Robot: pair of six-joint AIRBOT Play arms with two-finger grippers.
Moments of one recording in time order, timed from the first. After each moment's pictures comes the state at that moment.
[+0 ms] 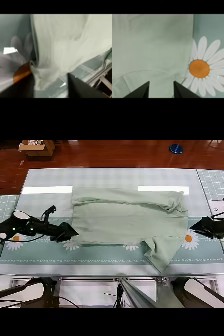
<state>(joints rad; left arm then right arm) 0.17 -1.38 0.62 0.79 -1.17 -1.14 -0.68 -1.14 0.83 -1.07 1.35 1.14</state>
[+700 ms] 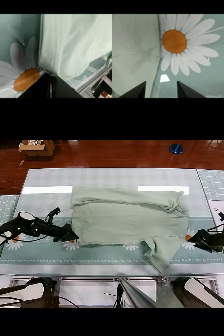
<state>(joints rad) 0.16 -1.42 0.62 0.77 -1.16 -1.11 -0.74 -1.11 0.67 -1.20 1.31 1.21</state>
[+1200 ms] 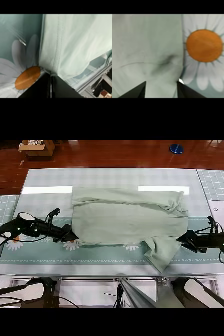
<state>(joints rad) 0.16 -1.42 0.62 0.77 -1.17 -1.10 -0.64 -1.11 0.51 -1.06 1.14 1.24</state>
